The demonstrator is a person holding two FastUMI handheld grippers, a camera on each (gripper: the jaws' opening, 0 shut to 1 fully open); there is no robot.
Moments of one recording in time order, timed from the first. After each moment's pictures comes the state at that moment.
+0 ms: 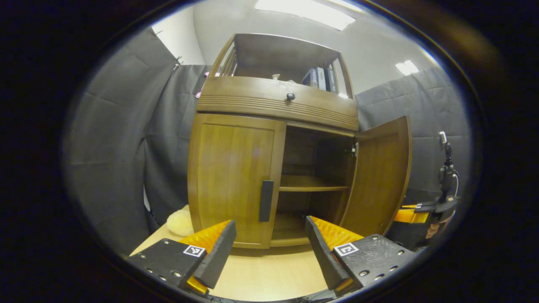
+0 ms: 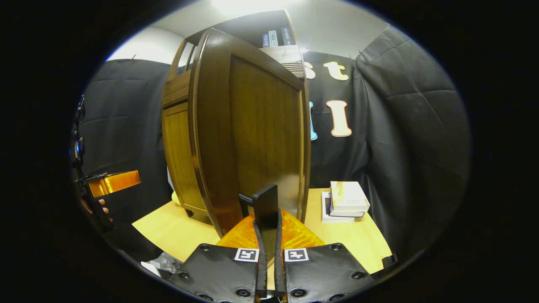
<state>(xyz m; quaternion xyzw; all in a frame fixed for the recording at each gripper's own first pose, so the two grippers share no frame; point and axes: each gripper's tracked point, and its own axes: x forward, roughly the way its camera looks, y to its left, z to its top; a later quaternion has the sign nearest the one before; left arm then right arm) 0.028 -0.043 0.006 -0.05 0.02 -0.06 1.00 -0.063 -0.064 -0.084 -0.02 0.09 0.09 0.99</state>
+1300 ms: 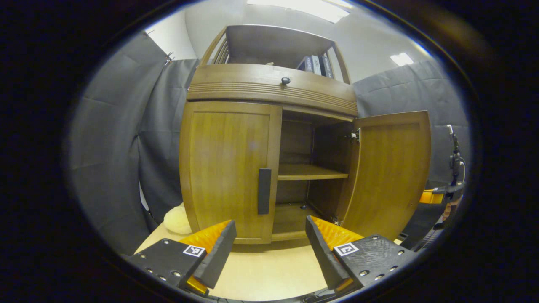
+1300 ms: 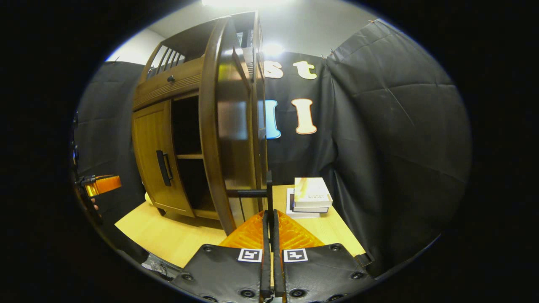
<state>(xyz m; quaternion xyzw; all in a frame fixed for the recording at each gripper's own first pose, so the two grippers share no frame) 0.056 -0.045 -0.013 -0.03 0.05 -0.08 1.00 -0.085 -0.150 -0.085 -0.02 0.10 -0.01 0.99</state>
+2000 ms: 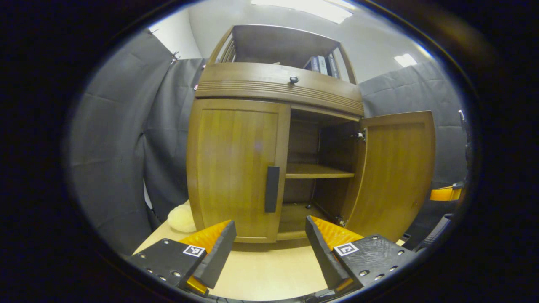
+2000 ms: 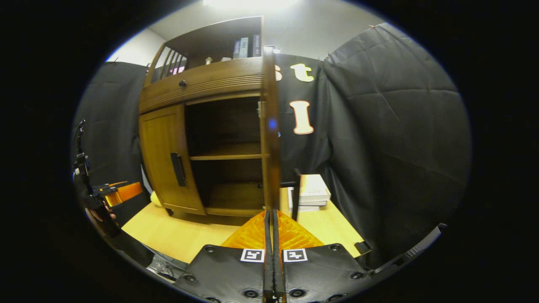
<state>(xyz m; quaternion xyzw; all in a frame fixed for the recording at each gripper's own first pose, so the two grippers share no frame) 0.045 -0.026 -0.025 -0.04 0.05 -0.05 1.00 -0.134 -0.082 -0.059 -0.01 0.10 0.00 0.99</state>
